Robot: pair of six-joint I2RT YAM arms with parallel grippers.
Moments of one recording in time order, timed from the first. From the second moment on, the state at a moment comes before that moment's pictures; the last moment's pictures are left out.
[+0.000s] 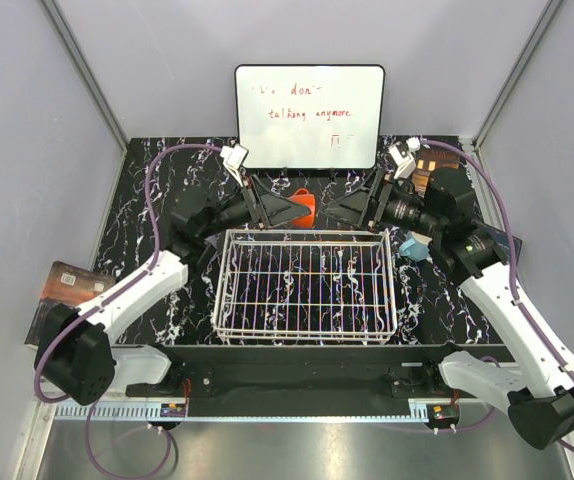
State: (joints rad) left arm -0.53 1.25 0.87 0.60 0.71 -1.08; right arm 0.44 1.03 1.14 -0.24 -0.62 0.92
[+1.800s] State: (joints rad) left arm -0.52 1.35 0.87 0.57 0.82 -1.05; right arm 0.44 1.10 1.13 -0.13 -0.67 0.96
